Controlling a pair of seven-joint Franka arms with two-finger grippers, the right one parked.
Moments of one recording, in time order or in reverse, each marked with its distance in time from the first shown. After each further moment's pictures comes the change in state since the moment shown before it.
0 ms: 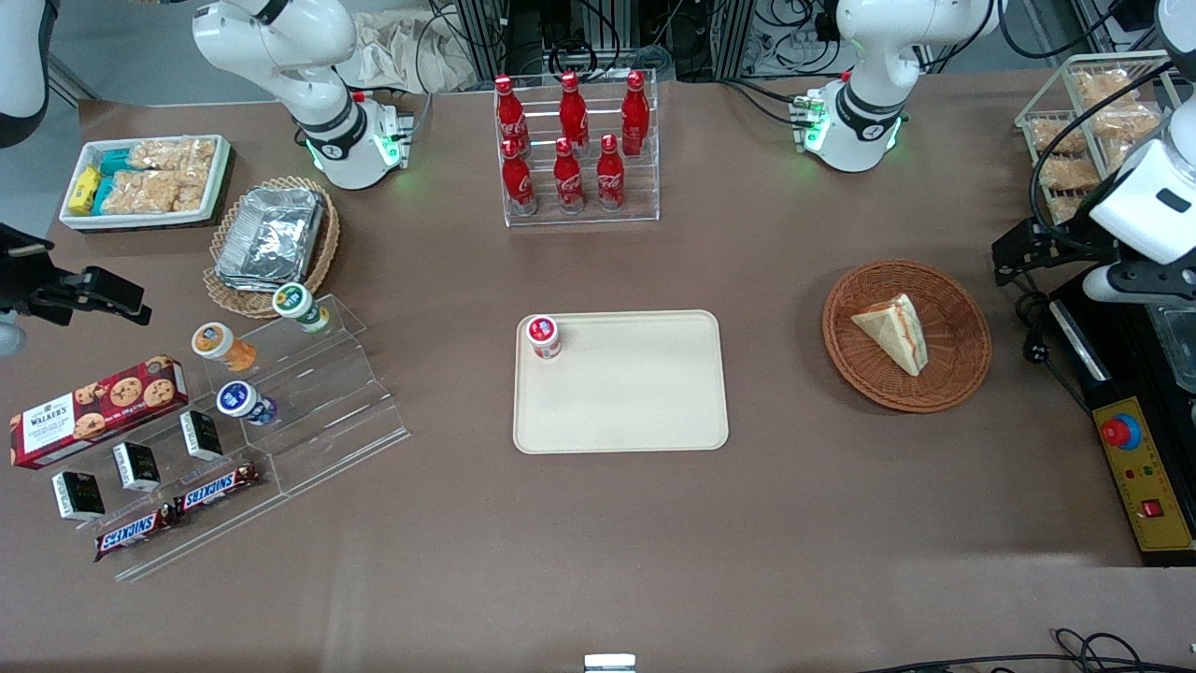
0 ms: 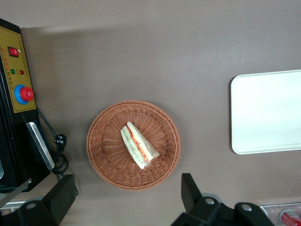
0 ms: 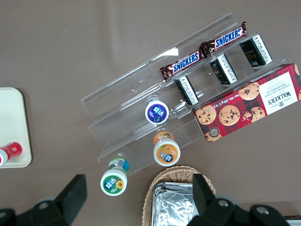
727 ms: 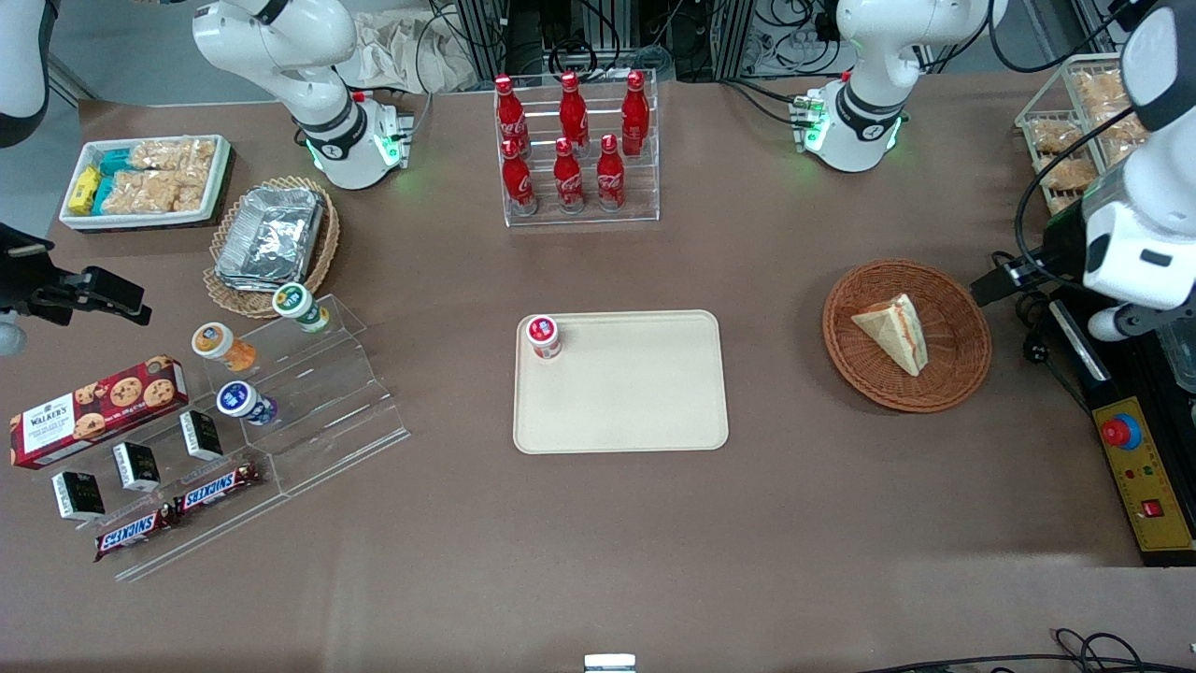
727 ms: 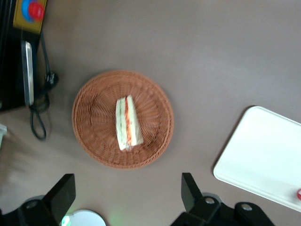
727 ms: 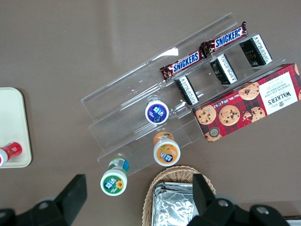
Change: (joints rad) arm -0.005 0.026 -0.007 -0.093 0.001 -0.013 -0.523
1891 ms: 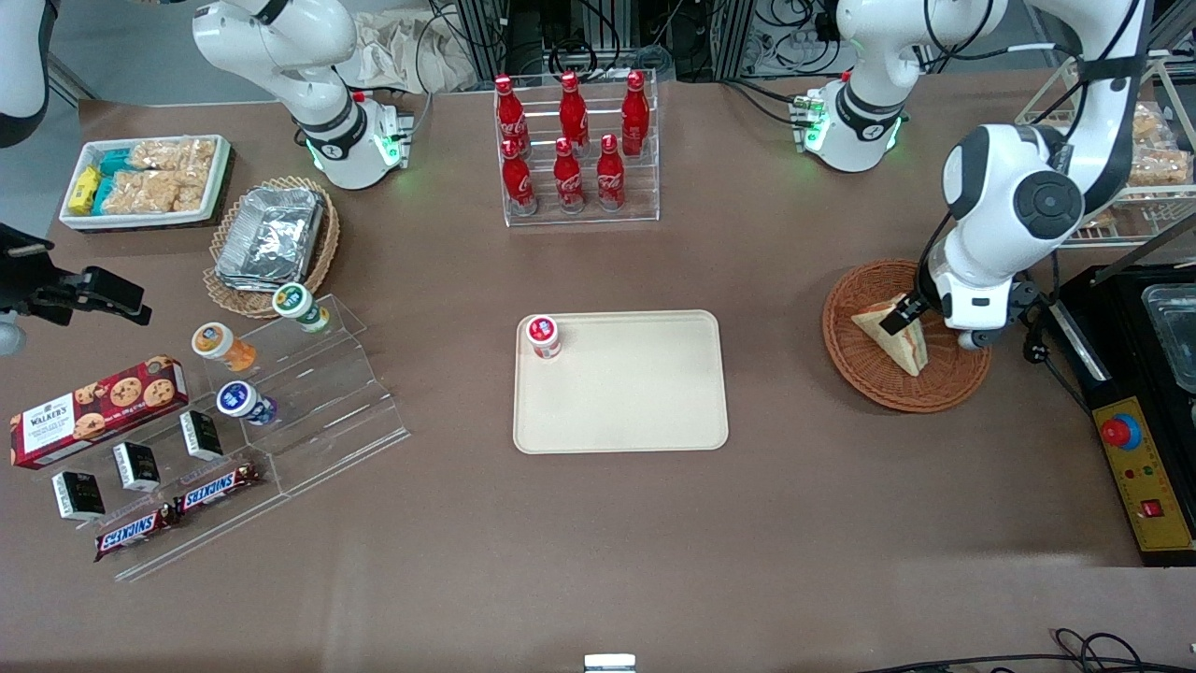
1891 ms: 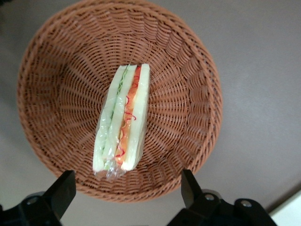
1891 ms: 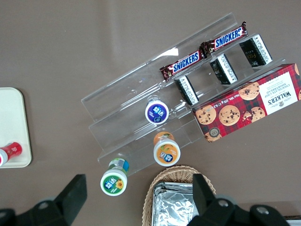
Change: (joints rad) arm 0.004 -0.080 -0.008 -0.766 0.003 0.726 -0.306
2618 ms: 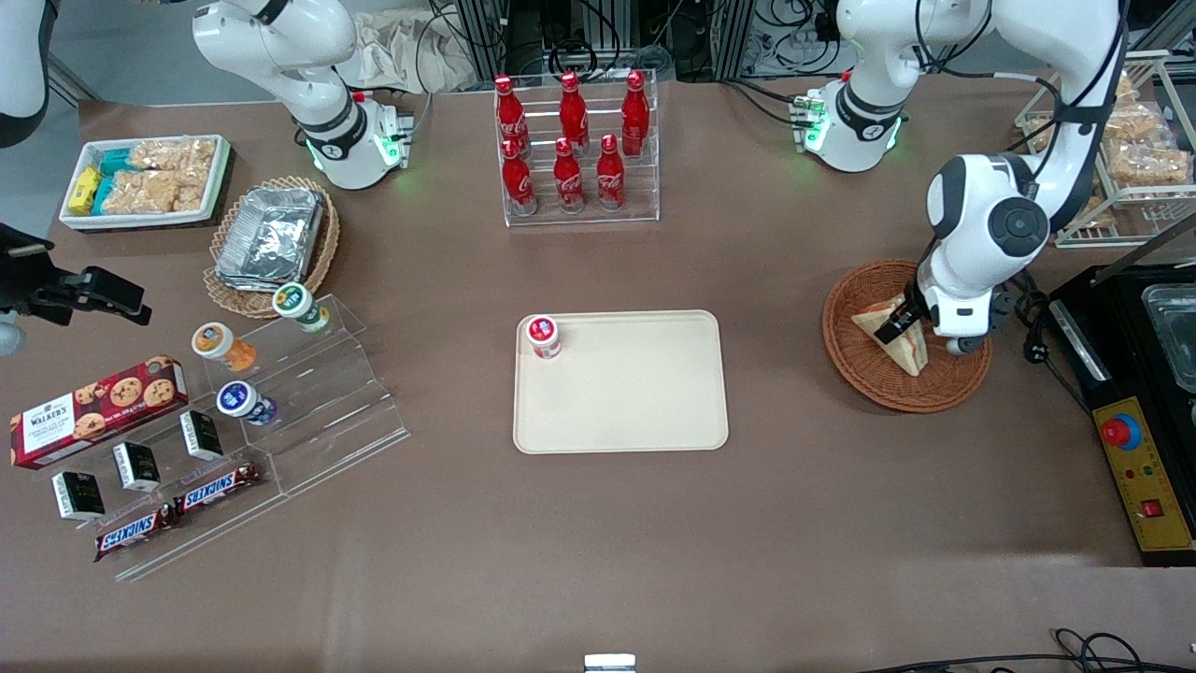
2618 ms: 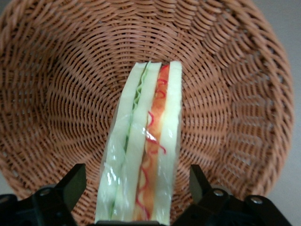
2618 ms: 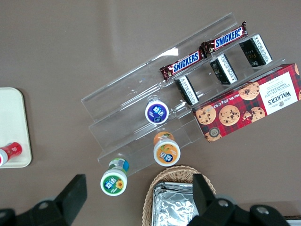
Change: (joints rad) arm 0.004 0.130 0.061 -0.104 0.029 0.241 0.005
